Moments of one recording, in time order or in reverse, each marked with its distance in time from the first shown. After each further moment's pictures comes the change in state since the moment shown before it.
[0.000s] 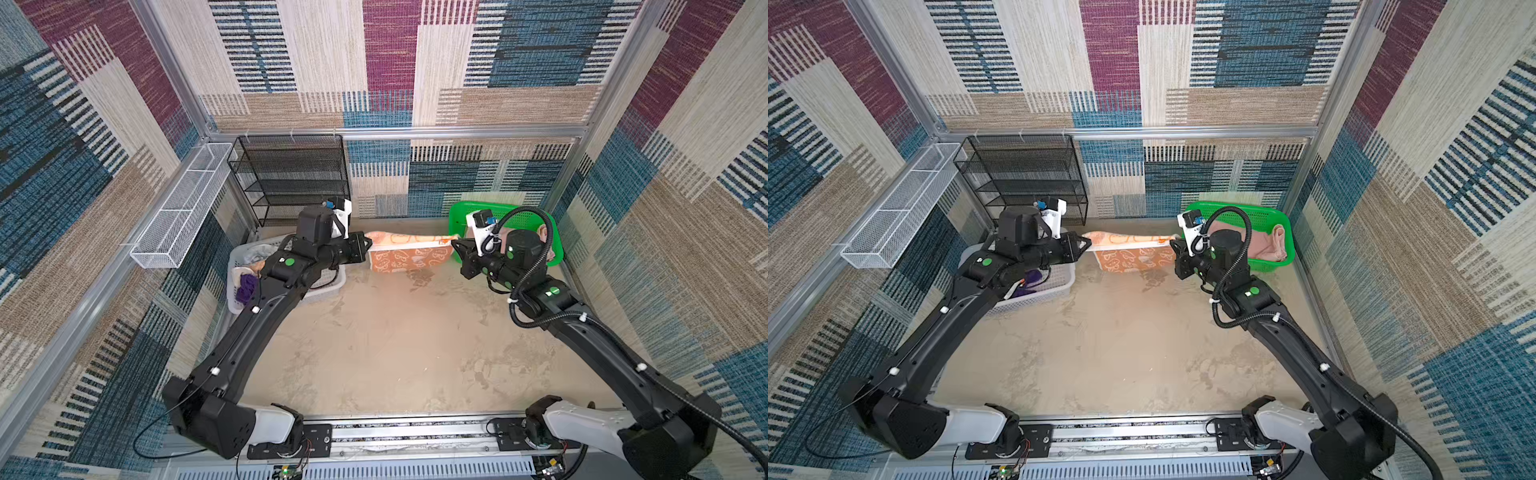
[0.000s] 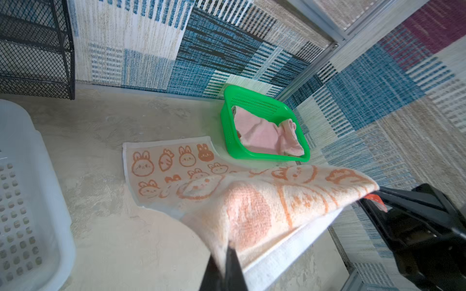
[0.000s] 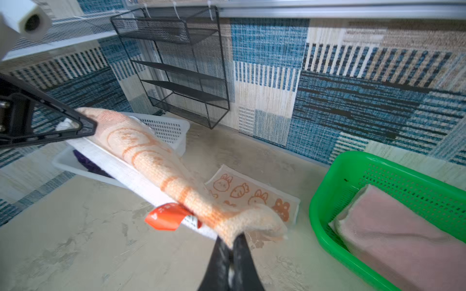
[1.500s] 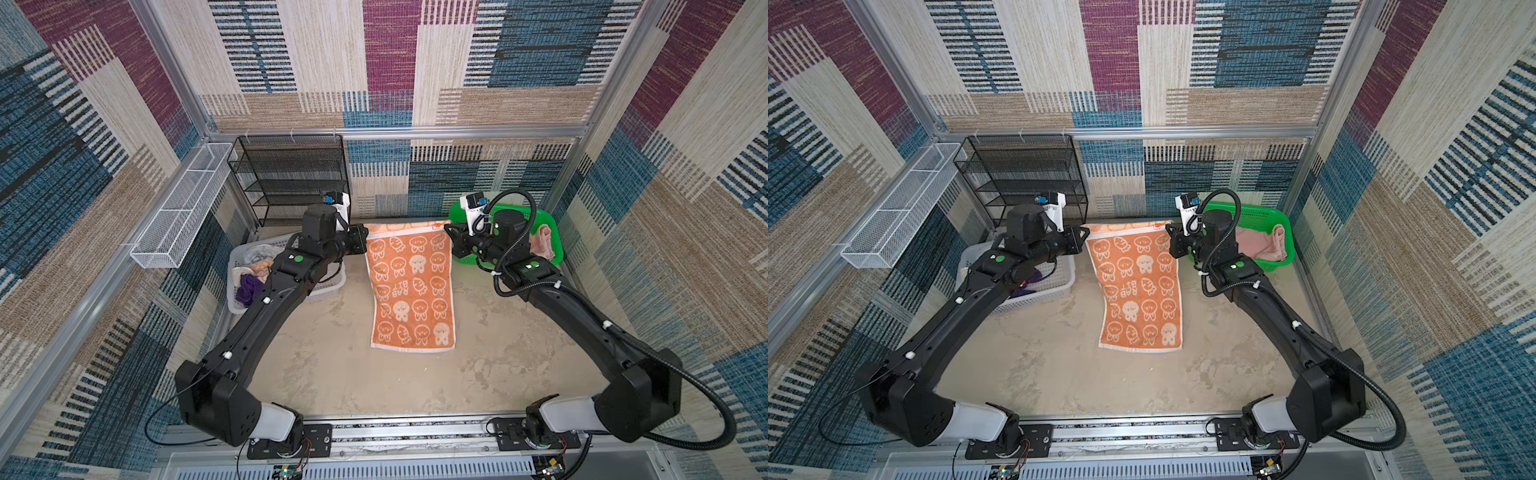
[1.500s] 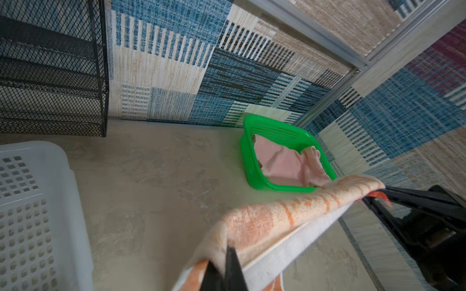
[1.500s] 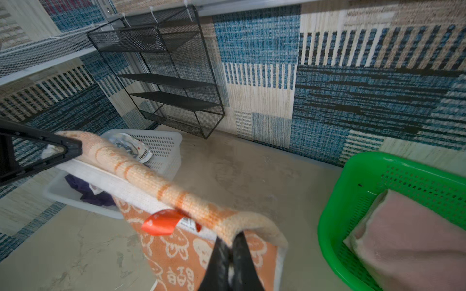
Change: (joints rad) left arm 0.040 0.170 -0.019 0.219 -0.130 0.029; right arm -0.096 0.328 0.131 0.140 -0.042 0.088
